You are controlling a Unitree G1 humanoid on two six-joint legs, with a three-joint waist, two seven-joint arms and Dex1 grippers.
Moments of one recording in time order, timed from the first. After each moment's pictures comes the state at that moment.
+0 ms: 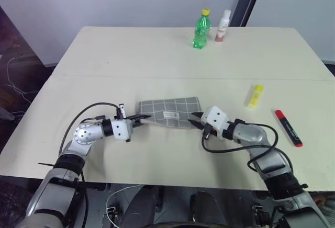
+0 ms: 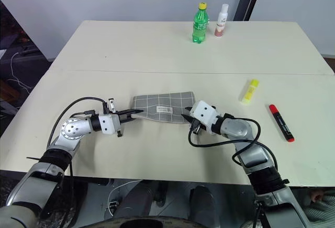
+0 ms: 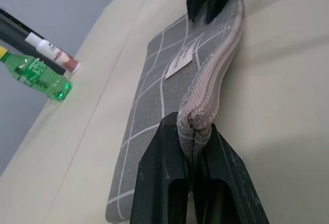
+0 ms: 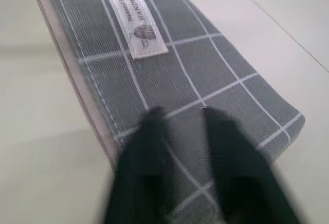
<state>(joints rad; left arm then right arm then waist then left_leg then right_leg) -0.48 0.53 -0.21 0.74 0.01 -0.99 -0.89 -0.24 -0.53 0.16 -0.07 0.07 0.16 0.74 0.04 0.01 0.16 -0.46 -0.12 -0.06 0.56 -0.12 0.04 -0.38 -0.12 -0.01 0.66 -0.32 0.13</state>
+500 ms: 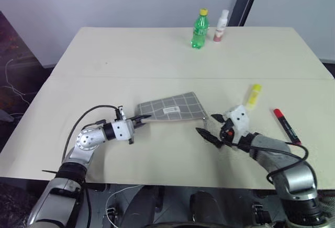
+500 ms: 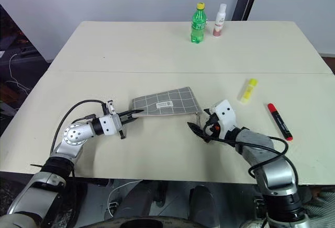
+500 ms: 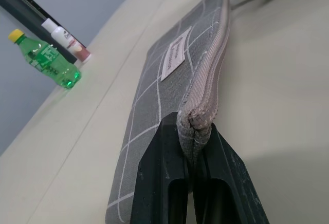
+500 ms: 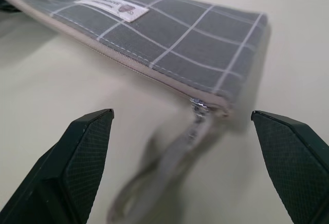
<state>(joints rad) -0.38 0.49 -0.18 0.59 0.00 -0.87 -0.82 -0.06 -0.47 -0.02 -0.42 0.33 0.72 0.53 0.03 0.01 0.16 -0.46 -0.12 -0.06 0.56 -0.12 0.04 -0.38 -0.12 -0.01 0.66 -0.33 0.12</state>
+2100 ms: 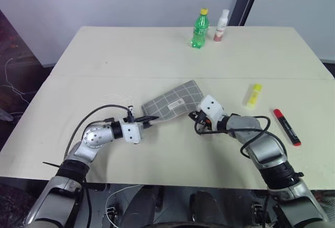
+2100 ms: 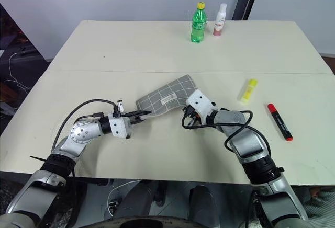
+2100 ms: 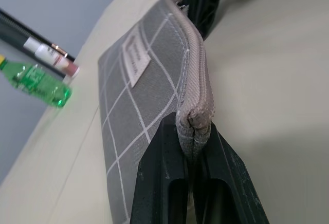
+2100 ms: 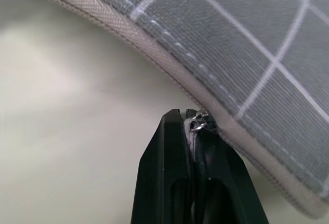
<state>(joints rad) -0.41 0.56 -0.25 0.47 0.18 -0.85 -0.74 -0.37 -0.51 0.24 -0.19 0.12 0.67 0.67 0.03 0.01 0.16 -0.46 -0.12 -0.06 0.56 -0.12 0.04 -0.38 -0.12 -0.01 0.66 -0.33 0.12</state>
